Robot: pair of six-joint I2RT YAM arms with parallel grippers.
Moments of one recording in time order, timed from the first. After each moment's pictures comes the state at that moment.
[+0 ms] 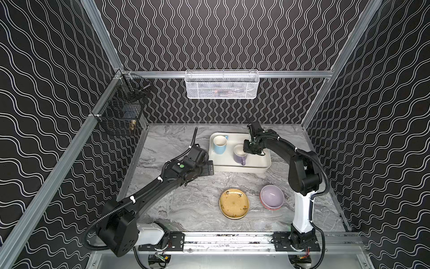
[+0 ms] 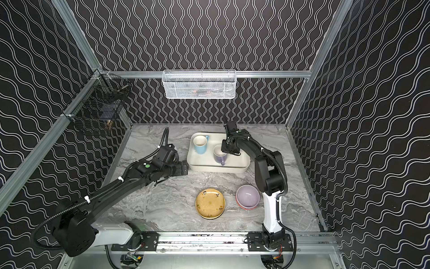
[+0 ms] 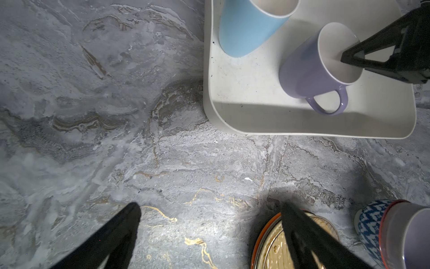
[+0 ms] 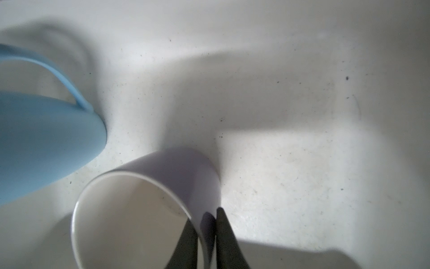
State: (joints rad) left arm -0.50 1.31 1.00 -0.61 -0.11 -0.56; right arm 0.37 2.10 1.75 -0.80 -0.03 0.47
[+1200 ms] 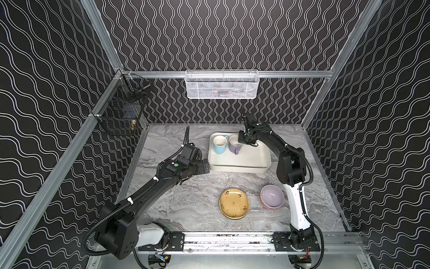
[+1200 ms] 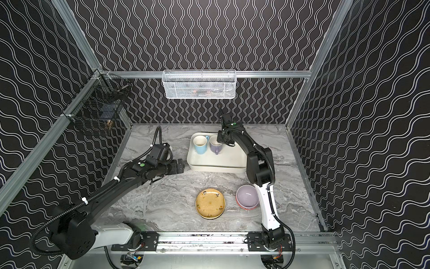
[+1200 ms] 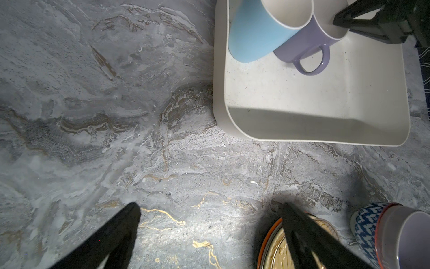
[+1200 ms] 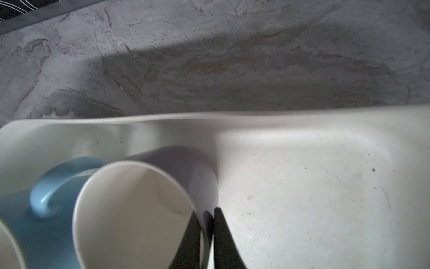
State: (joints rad) left arm -0.41 1.30 0.98 -0.59 -0.03 -0.52; right arm 0.38 2.35 2.13 -0.84 -0.01 0.48
